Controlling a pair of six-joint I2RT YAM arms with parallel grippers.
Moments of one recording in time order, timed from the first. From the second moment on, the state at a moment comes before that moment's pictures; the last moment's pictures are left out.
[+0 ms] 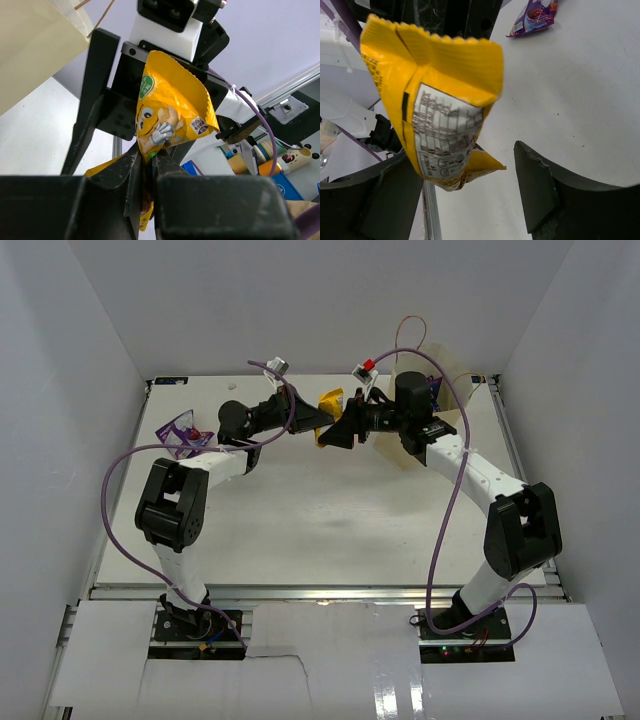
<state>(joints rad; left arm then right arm) -0.35 1.88 1.19 1.29 1.05 -1.47 0.45 1.64 1.30 0.10 -0.92 0.33</state>
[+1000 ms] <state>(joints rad) -0.19 1.54 1.18 0.46 0.67 -0.79 0.43 1.57 1.45 -0.17 -0.84 -0.02</state>
